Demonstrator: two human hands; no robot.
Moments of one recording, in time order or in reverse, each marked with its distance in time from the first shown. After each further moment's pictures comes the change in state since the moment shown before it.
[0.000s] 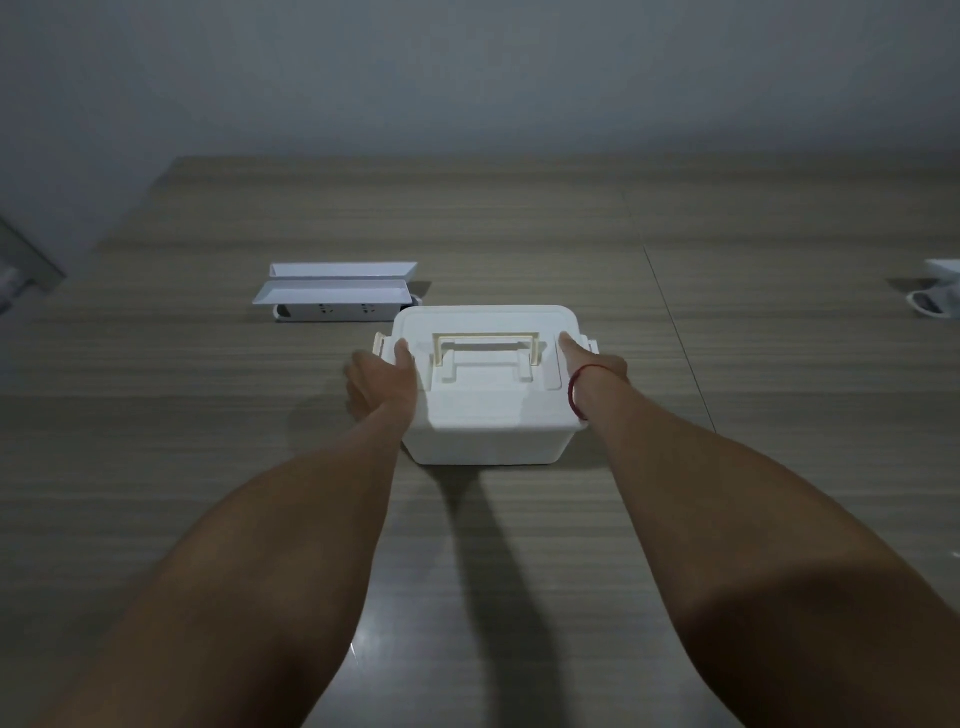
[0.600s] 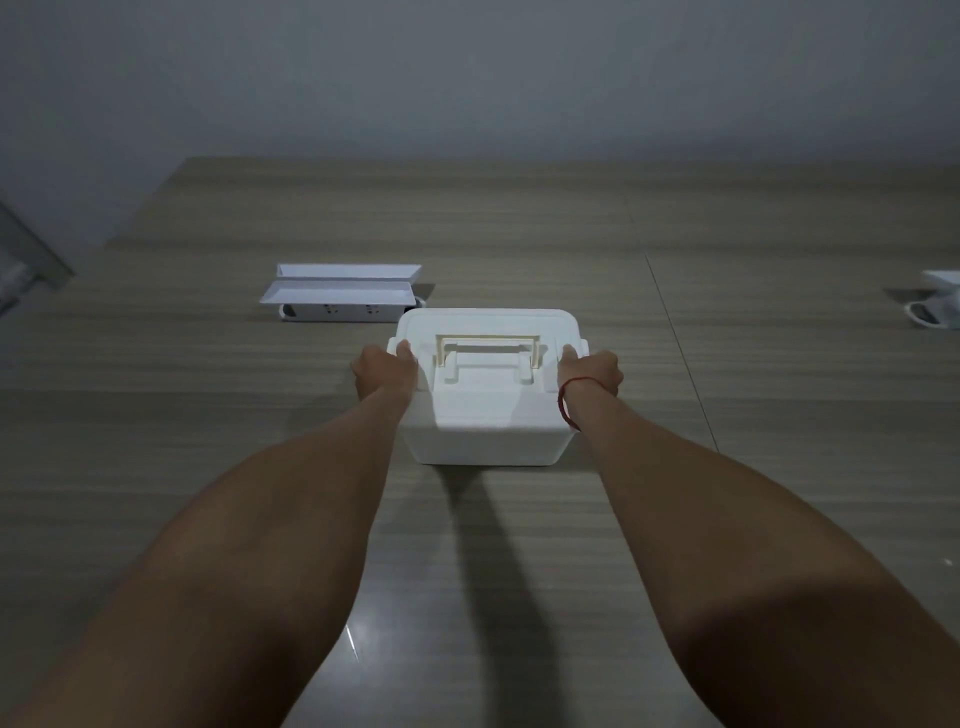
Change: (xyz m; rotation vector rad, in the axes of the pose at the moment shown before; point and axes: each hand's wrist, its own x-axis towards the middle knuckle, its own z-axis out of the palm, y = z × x) left_hand 0.000 0.014 -0.015 -0.057 -0.134 -0.039; right_hand -0.009 0.003 0.003 -0.154 0.063 -0.208
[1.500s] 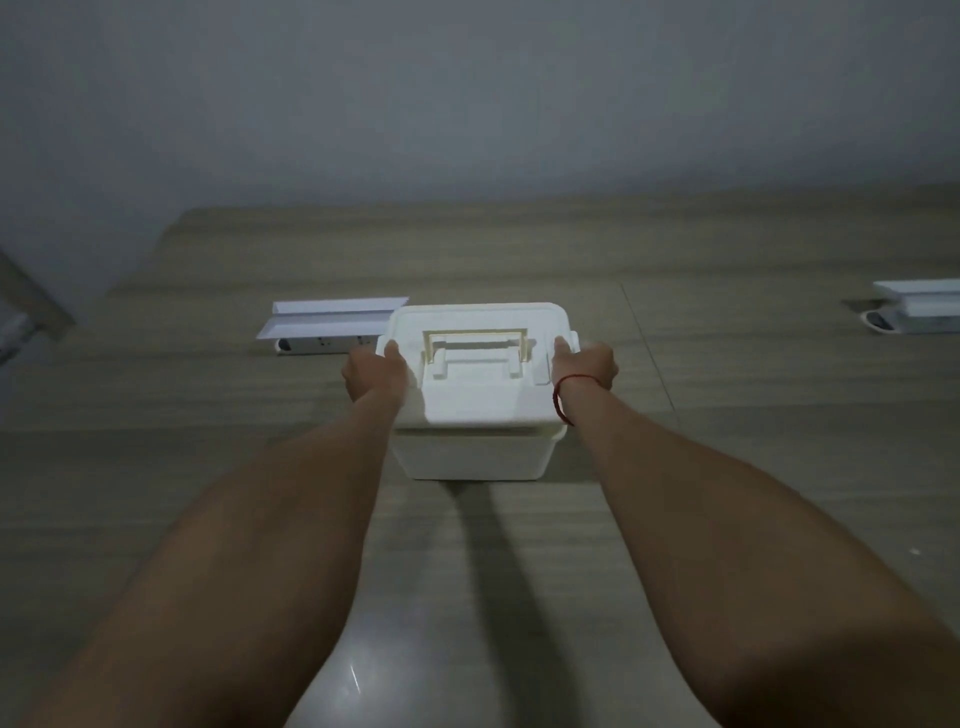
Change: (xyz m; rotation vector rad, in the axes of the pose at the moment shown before) left_hand -0.025 0.032 -0.022 -0.074 0.039 0.073; right_hand -0.009 -0.020 -0.031 0.126 0.064 -0.098
